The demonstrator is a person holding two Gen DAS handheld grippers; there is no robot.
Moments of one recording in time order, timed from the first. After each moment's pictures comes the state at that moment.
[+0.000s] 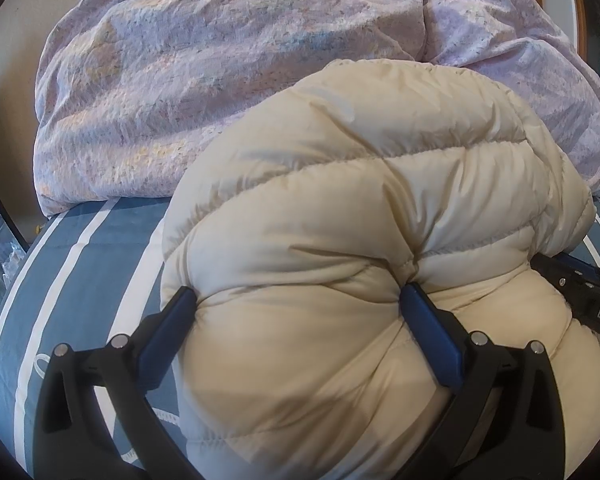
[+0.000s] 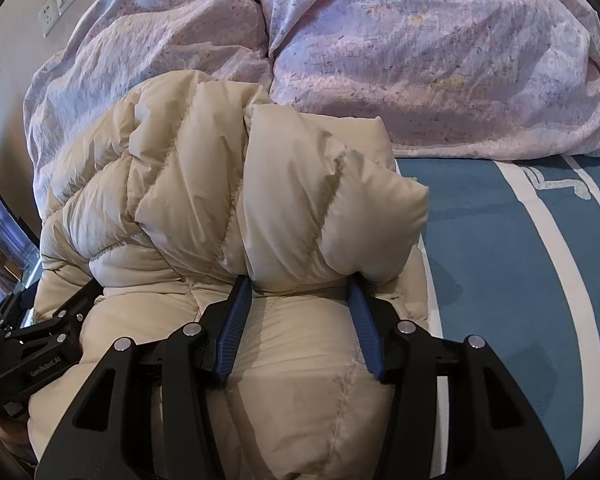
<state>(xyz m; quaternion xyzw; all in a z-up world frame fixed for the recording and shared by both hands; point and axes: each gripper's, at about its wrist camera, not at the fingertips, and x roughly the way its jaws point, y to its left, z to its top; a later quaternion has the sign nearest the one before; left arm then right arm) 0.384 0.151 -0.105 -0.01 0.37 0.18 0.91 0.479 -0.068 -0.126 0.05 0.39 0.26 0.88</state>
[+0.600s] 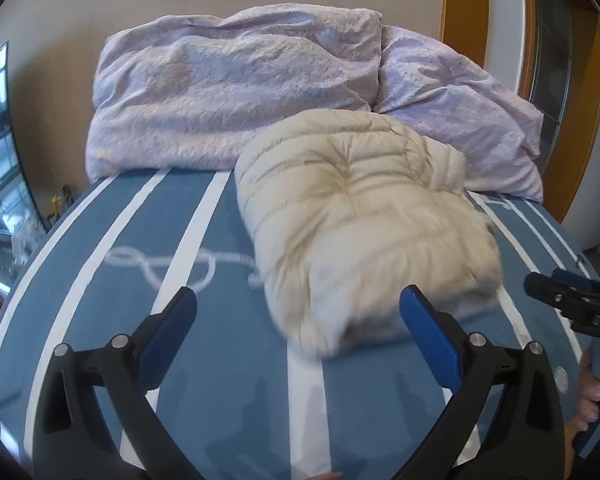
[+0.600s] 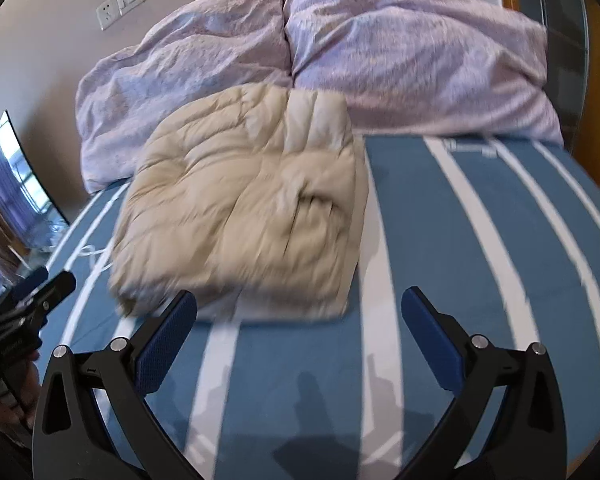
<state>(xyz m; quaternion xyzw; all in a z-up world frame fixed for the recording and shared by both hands) 0.175 0.096 -0.050 -0.06 0.32 0.14 0.93 0.294 -0.145 -0.080 0.04 0.38 0.25 0.89</state>
